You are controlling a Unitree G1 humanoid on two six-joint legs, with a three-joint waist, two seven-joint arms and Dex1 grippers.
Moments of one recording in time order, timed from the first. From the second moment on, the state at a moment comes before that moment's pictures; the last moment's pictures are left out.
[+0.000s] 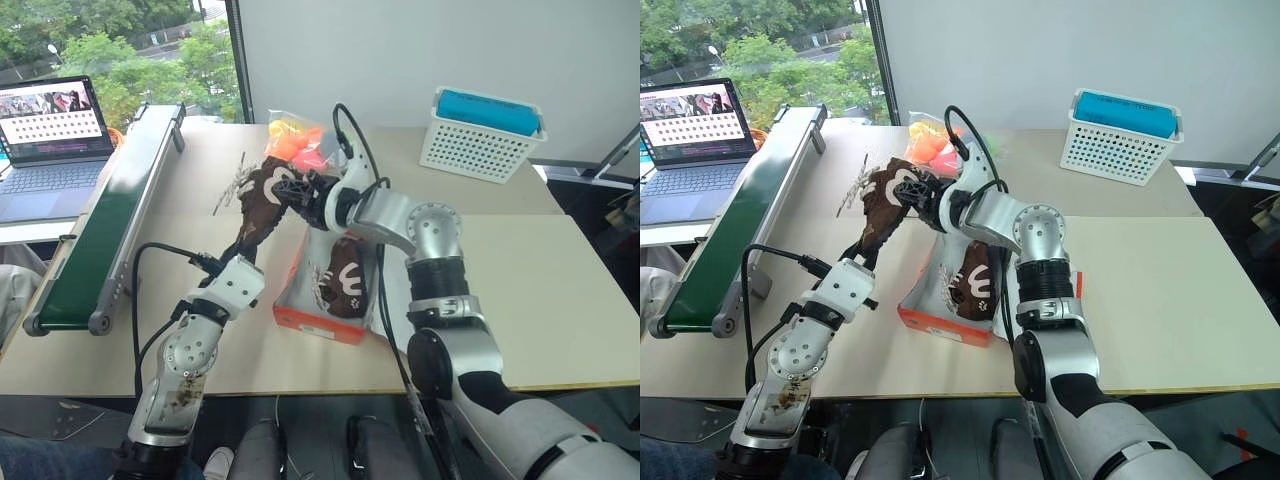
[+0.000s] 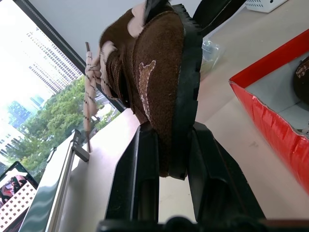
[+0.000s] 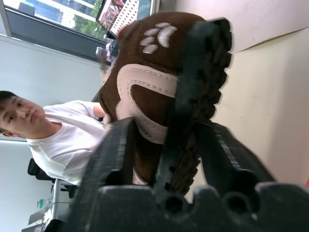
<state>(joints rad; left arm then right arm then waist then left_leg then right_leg) -0.07 0.34 -0.06 -0.38 0.35 0.10 -0.18 -1.09 0.03 -0.26 0.47 1.22 1.01 -0.36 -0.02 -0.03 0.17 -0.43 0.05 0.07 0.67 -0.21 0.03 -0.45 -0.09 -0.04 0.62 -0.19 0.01</state>
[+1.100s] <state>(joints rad) -0.04 0.37 0.33 -0.41 -0.54 0.55 -0.48 -1.05 -0.22 -0.40 0.39 1.16 1.50 -0.38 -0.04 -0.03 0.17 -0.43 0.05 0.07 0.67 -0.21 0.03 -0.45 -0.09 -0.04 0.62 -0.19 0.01</state>
